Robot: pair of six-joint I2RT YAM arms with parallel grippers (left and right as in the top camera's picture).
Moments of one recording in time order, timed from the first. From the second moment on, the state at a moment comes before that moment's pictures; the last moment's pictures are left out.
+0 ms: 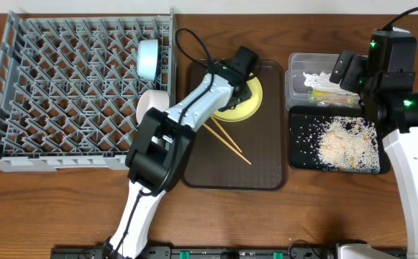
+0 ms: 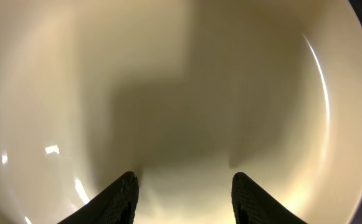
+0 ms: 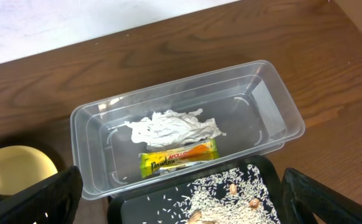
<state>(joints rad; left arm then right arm) -0.57 2.30 1.81 -0.73 -0.08 -0.99 0.06 1.40 1.40 -0.77 0.29 0.31</state>
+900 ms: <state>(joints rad) -0.70 2.30 1.81 -0.65 0.00 -0.93 0.06 1.40 1.40 -0.77 0.29 0.31</state>
